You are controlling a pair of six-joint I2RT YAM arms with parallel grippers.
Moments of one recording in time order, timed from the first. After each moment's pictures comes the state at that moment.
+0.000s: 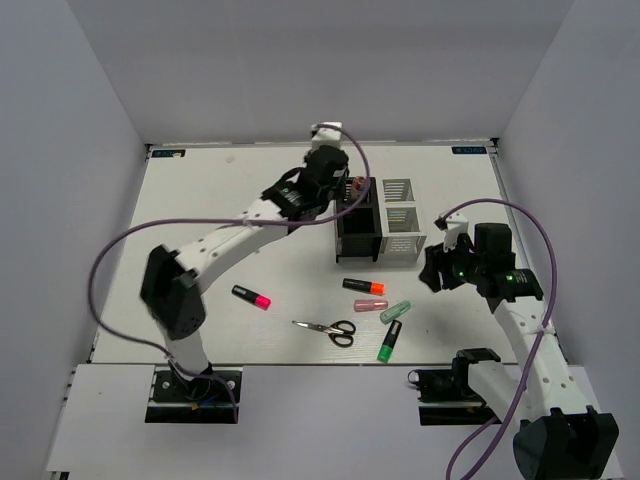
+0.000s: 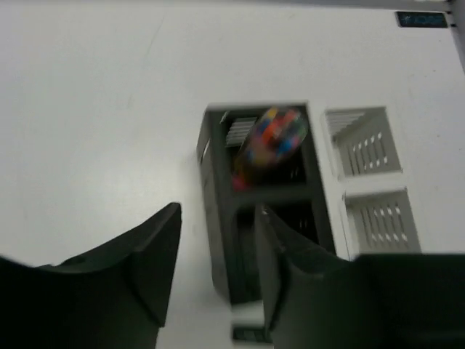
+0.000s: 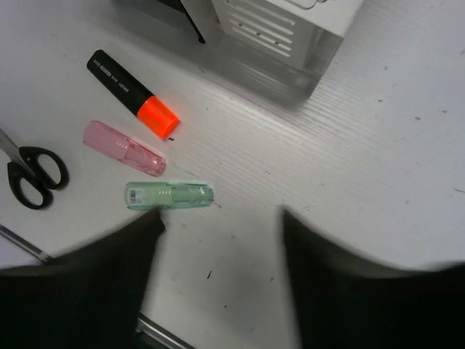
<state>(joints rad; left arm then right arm) -0.79 1.80 1.64 -0.28 -0.50 -0.35 0.11 0.83 0.72 -0.69 -0.40 -0.22</state>
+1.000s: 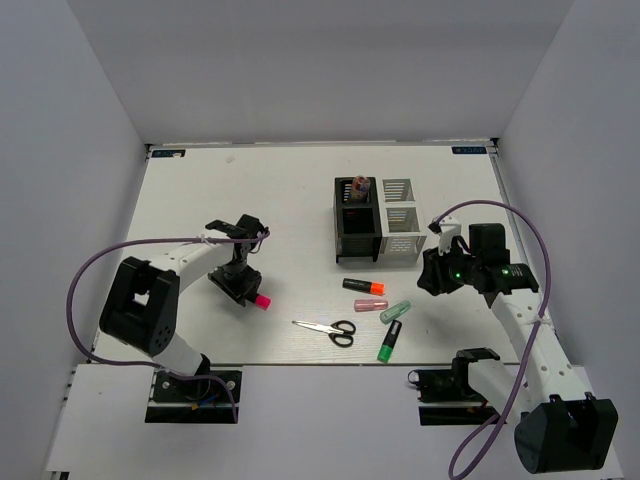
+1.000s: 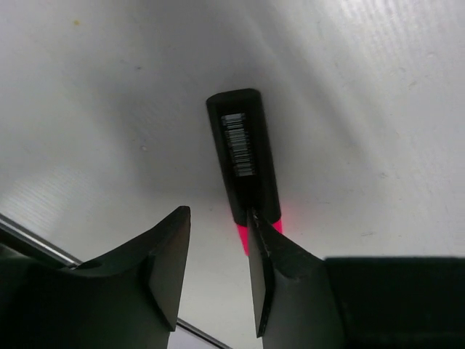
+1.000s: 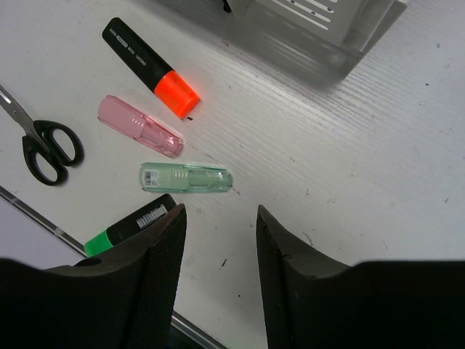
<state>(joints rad) -0.42 1.56 0.94 -0.98 -0.19 -1.31 0.11 0.89 0.72 -0.74 -0.46 -0.25</state>
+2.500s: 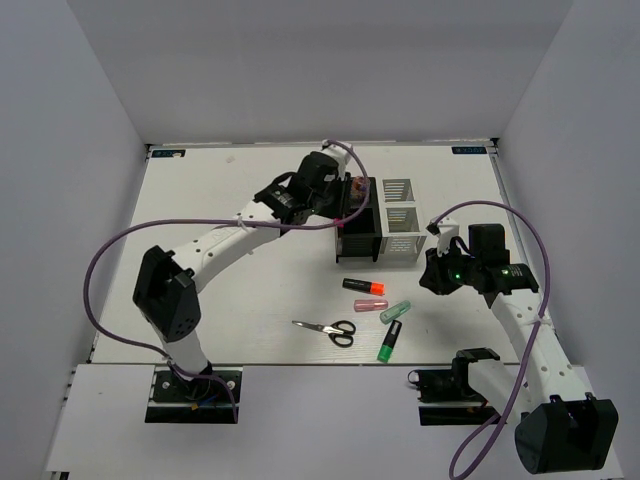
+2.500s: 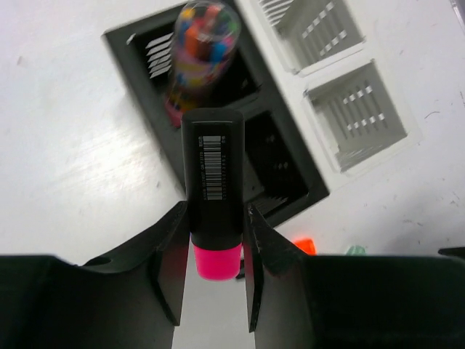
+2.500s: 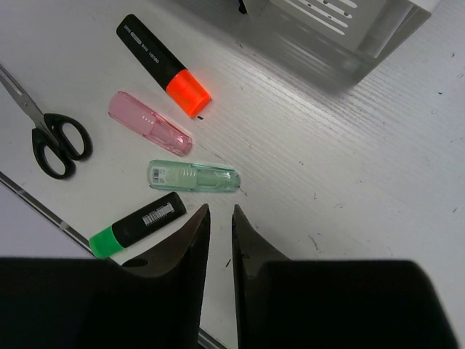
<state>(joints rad) -0.75 1.71 1.55 -0.46 -0.11 -0.35 0.12 0.89 0.72 -0.75 -0.49 -0.27</state>
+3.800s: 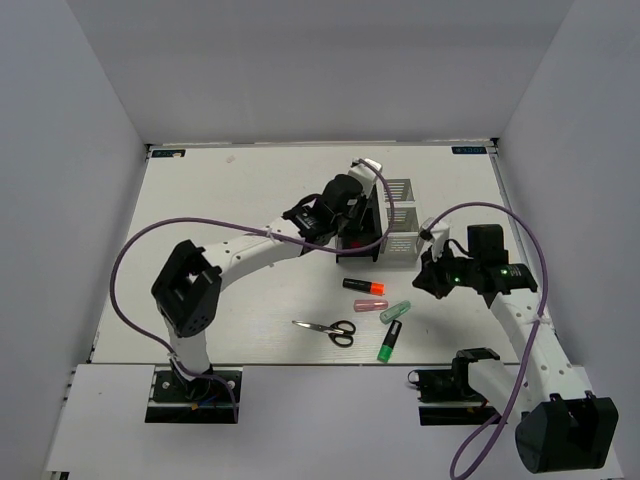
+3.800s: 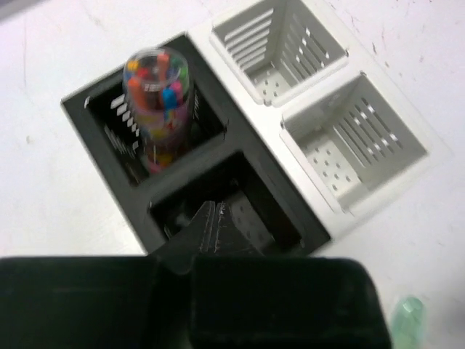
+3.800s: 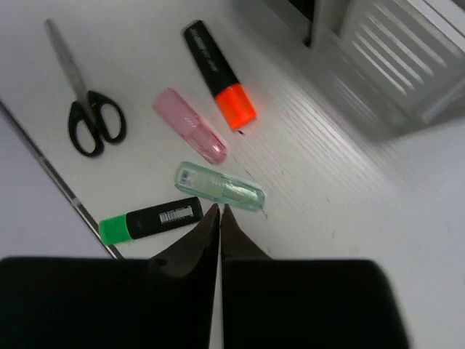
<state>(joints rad) -0.87 1.83 1.44 -0.05 -0.27 -0.12 0.12 0.89 0.71 -0.75 -0.63 -0.41</state>
